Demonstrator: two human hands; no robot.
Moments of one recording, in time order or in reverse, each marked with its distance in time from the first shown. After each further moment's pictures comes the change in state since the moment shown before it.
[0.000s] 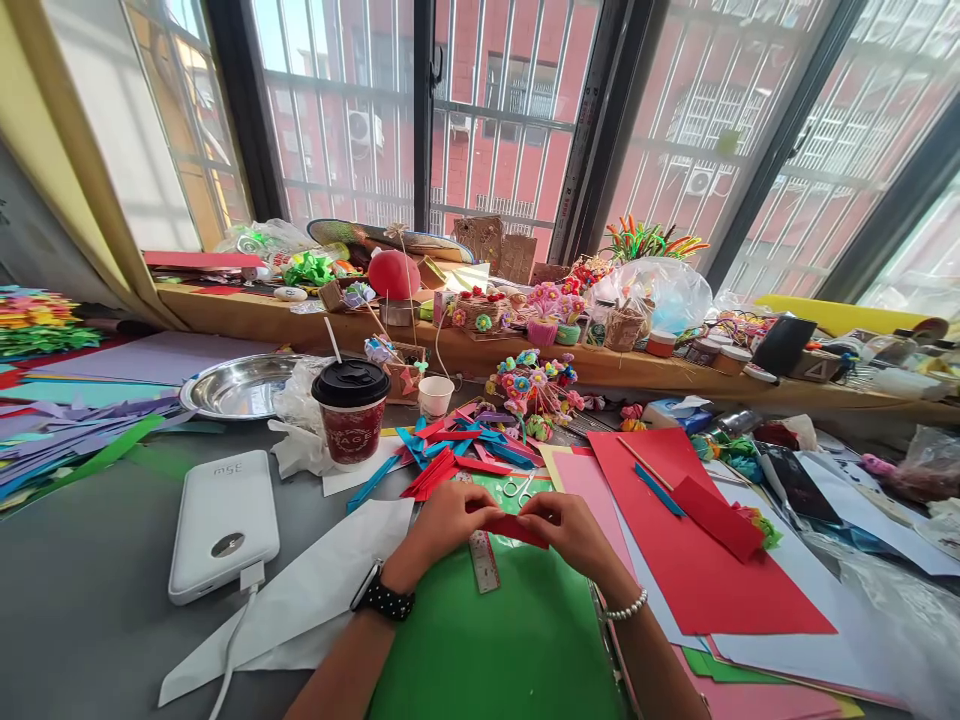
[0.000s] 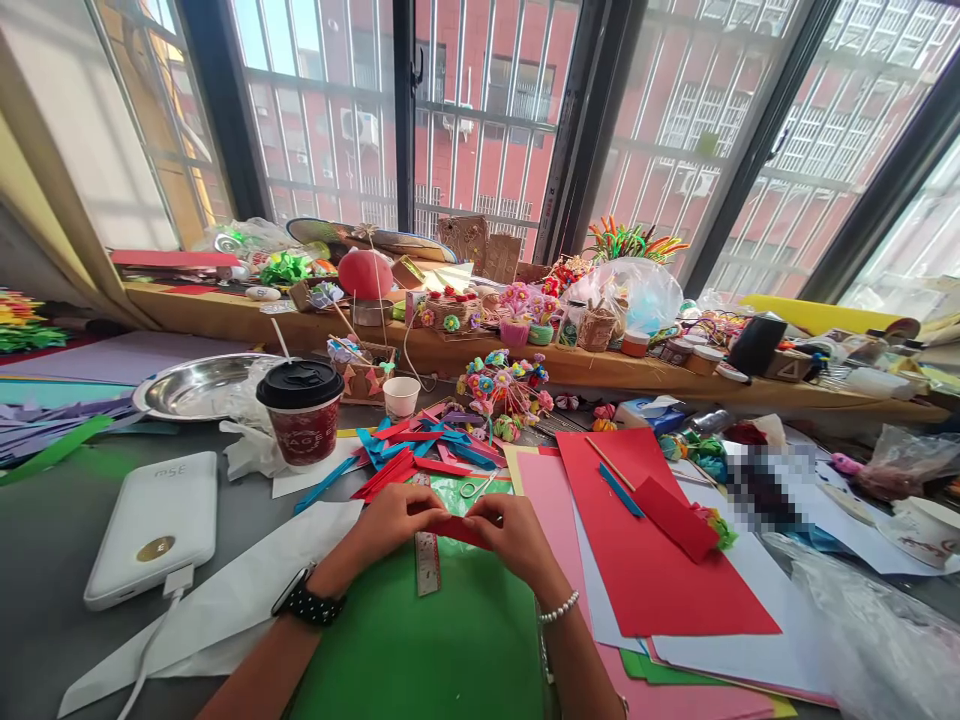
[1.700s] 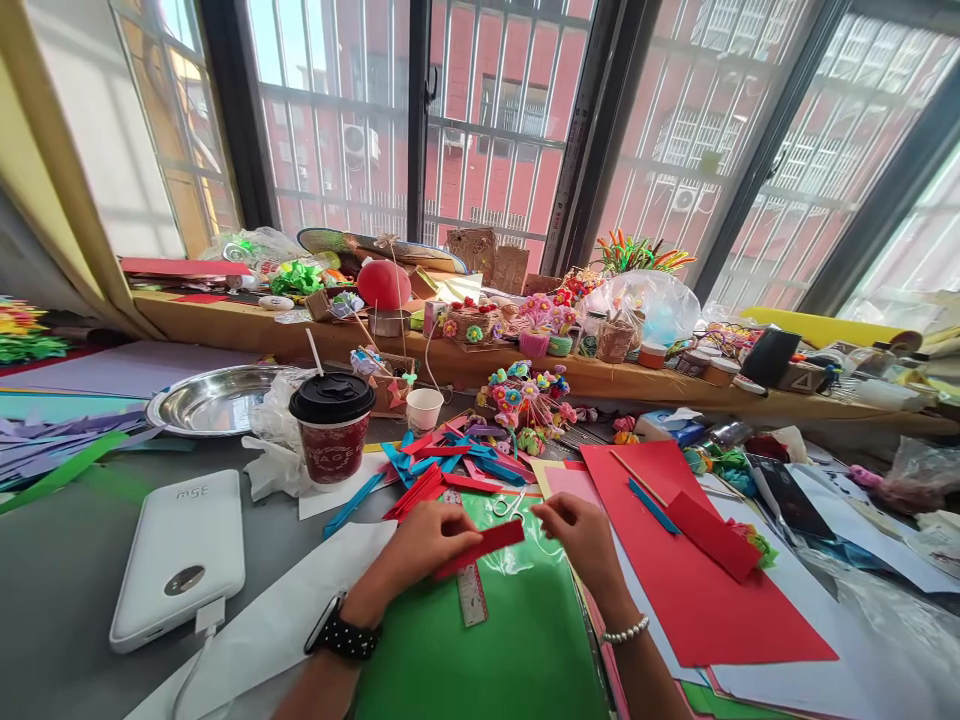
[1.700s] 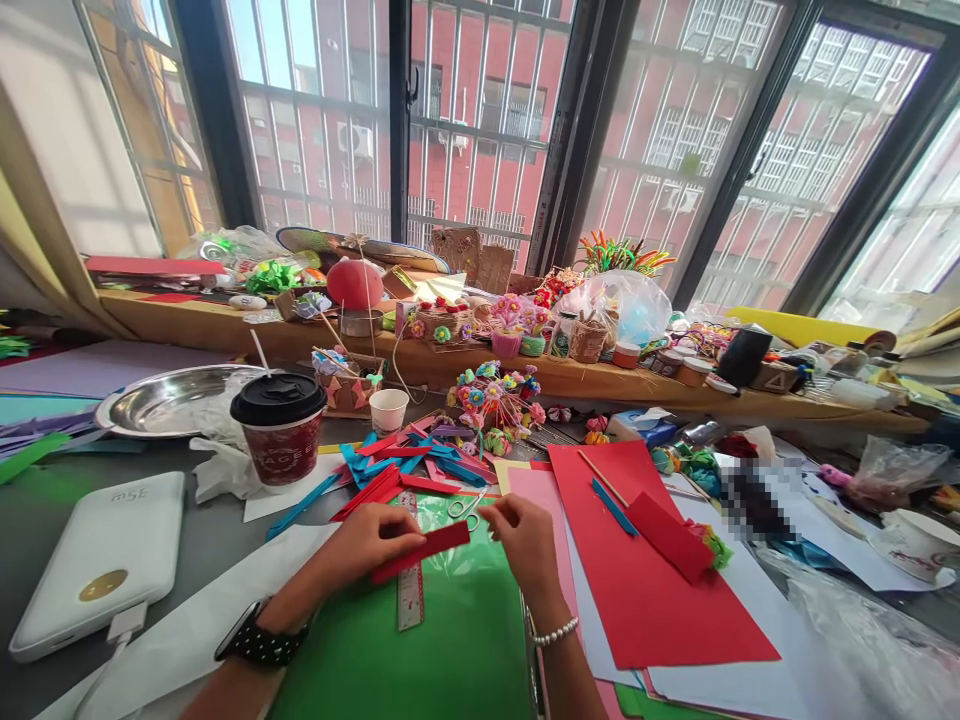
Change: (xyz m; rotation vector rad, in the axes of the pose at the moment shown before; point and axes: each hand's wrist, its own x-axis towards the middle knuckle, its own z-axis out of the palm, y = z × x) left_hand 0.000 0.004 -0.015 -0.087 -0.021 -0.158; right_hand 0.006 0.018 -0.007 -0.046 0.331 0.093
